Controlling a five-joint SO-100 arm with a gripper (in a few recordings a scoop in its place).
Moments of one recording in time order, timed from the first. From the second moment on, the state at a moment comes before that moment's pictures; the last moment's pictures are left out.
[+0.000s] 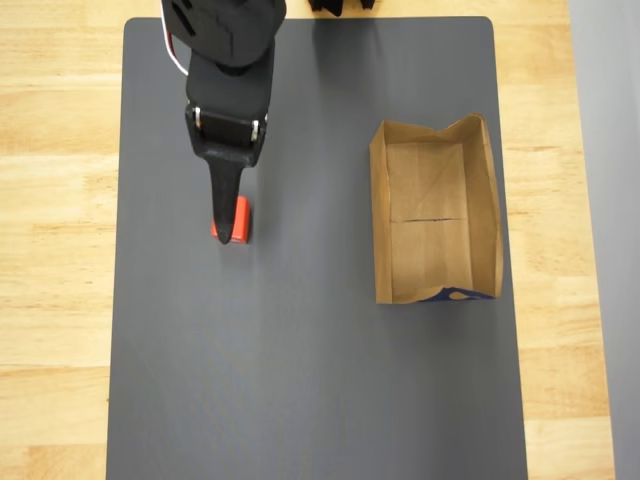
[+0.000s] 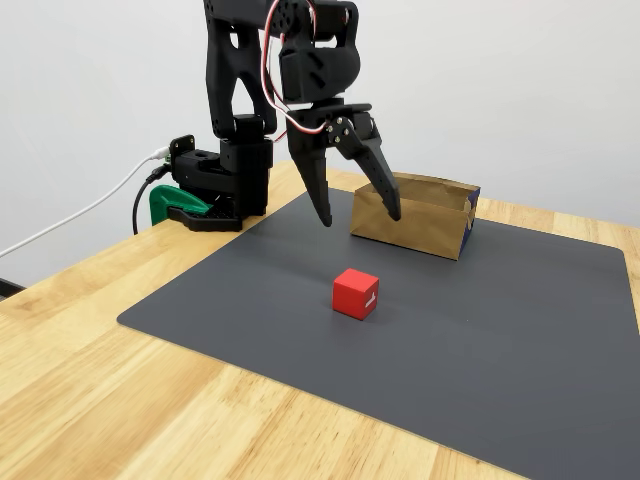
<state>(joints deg) 34.7 98.8 98.8 72.9 -24.5</state>
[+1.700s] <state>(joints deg) 36.7 71.5 83.8 69.3 -26.6</state>
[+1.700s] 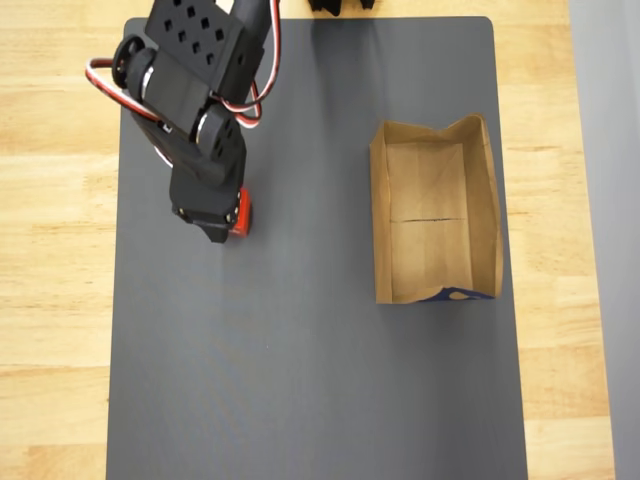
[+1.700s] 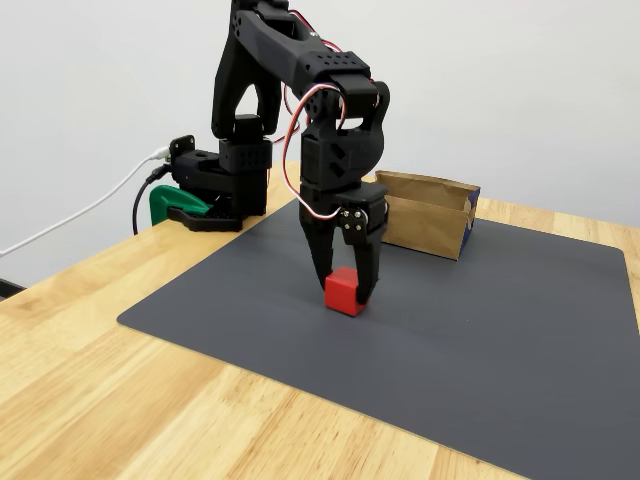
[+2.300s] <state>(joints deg) 32.3 93.9 99.2 46.9 -22.2</state>
